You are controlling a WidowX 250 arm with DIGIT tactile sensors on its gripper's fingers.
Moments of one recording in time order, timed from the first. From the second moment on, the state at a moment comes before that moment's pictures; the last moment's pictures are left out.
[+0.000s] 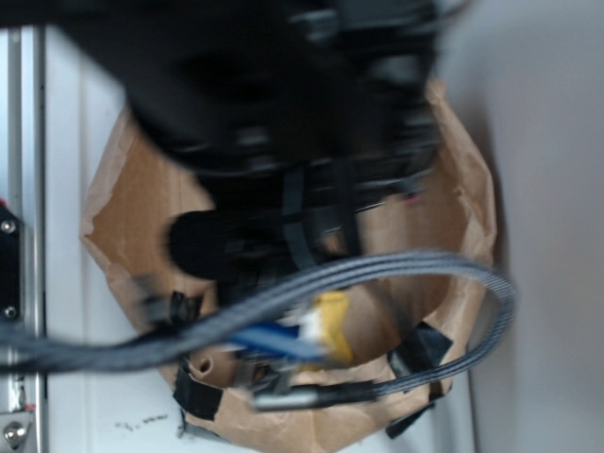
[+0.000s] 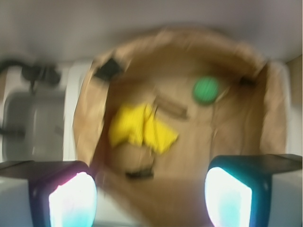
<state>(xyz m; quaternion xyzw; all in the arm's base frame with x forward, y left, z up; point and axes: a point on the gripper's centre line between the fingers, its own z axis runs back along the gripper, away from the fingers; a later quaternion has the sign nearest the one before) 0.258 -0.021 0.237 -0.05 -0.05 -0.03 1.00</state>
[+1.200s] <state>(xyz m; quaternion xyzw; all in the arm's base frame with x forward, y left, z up) 0.253 -0.011 0.079 -0.06 -0.04 0.00 1.00</state>
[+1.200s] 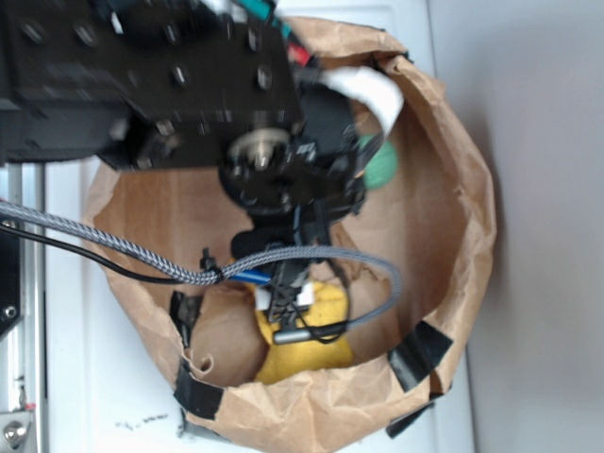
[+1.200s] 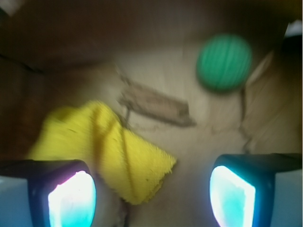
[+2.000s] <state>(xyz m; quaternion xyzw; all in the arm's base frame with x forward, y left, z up) 0.240 -0.093 0.042 -0.12 -0.06 -0.07 0.99</state>
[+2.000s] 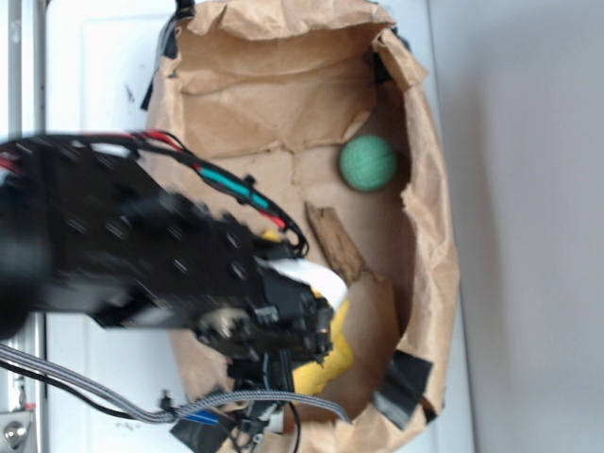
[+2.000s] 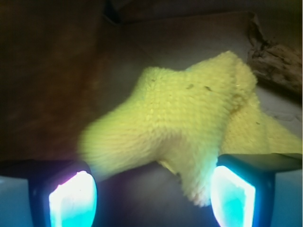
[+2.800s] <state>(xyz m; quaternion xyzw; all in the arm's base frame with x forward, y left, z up) 0.226 -0.092 0.041 -0.13 -0.05 -0.07 0.99</state>
